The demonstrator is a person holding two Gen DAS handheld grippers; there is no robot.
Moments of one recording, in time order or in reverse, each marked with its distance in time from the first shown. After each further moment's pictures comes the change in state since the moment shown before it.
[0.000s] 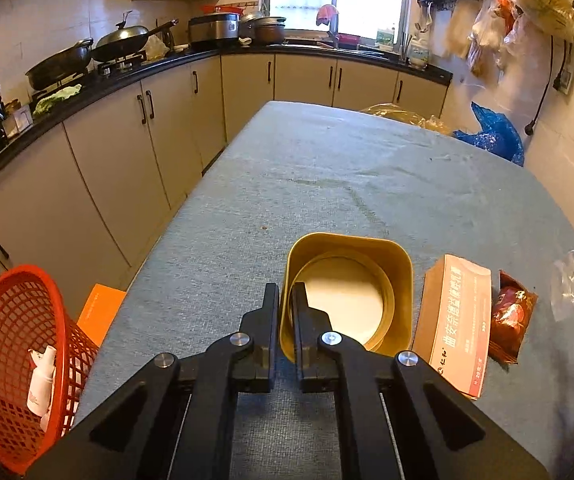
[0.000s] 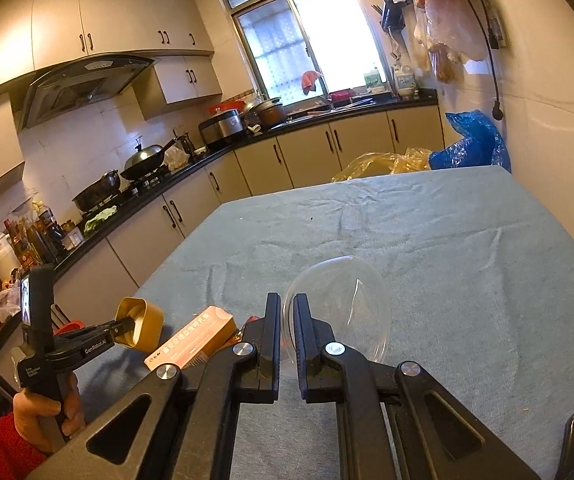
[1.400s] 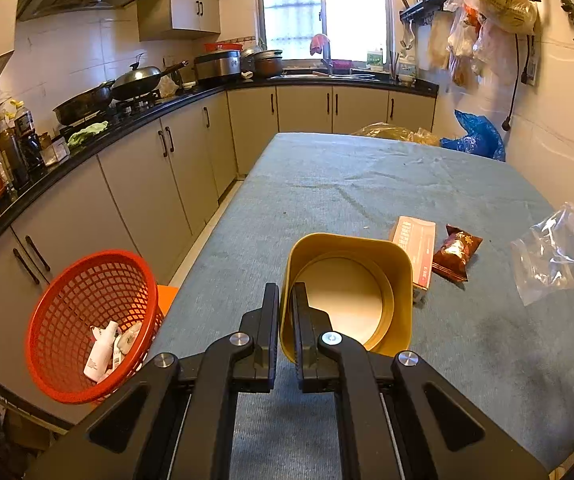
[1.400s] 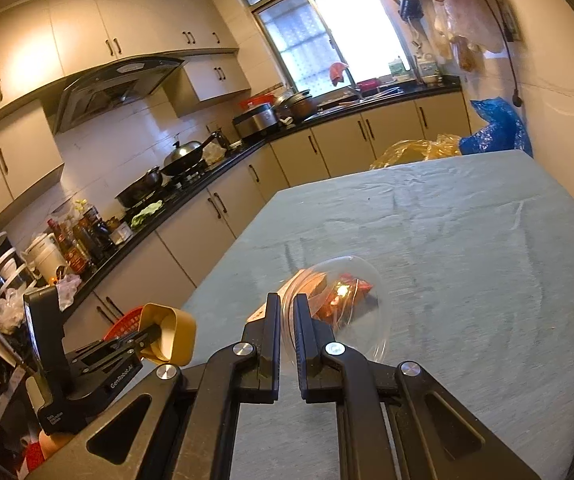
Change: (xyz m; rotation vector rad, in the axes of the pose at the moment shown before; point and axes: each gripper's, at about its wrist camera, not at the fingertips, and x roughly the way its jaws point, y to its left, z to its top) left arm -0.114 0.006 -0.052 0.068 -0.108 0.047; right arm -0.065 0.070 -0.020 0.032 0.036 0.129
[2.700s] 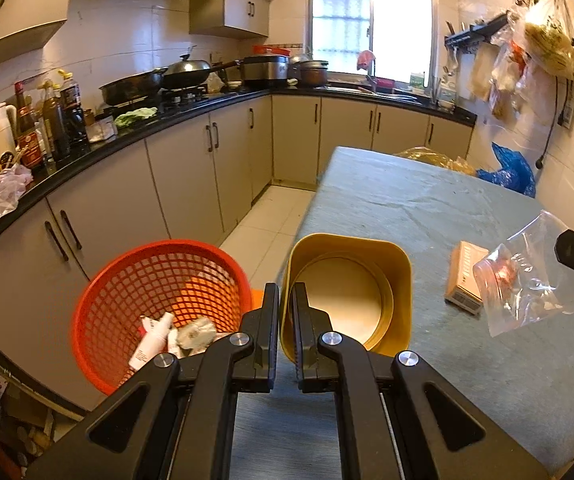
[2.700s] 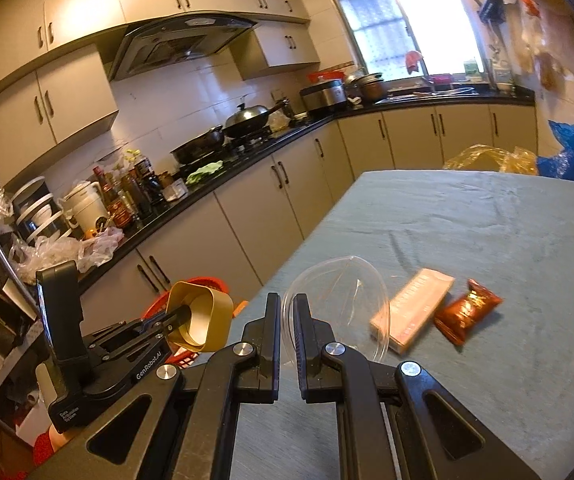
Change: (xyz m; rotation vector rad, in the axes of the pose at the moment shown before) left arm -0.022 0.085 -0.006 -0.133 -0.036 0.081; right arm 0.057 0.103 -0.002 -0.164 0.096 0.161
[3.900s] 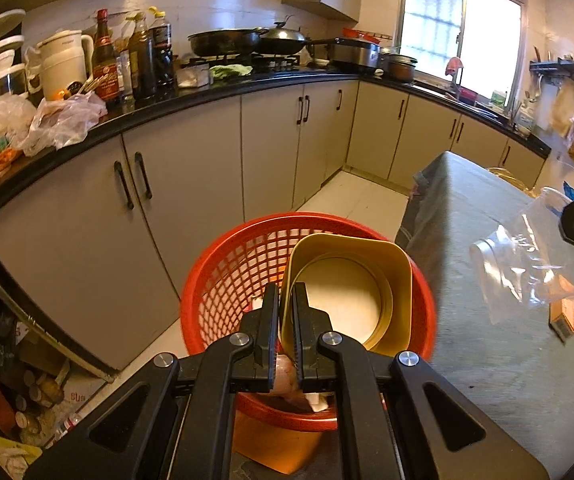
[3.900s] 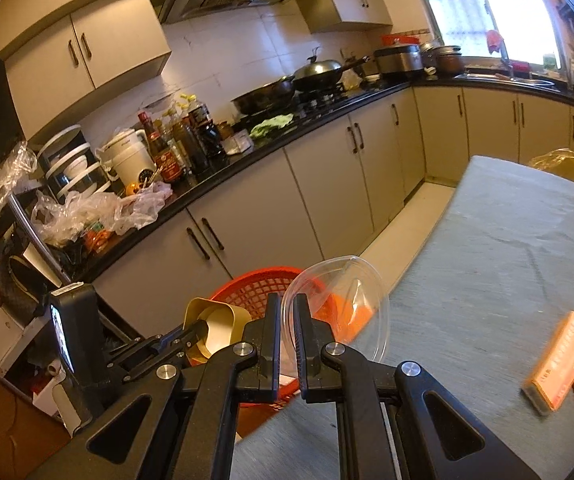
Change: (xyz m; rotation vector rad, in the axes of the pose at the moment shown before) left arm 0.023 0.133 -0.015 -0.204 0.080 0.171; right arm 0.130 0.102 0.021 -0.108 0.169 0.177
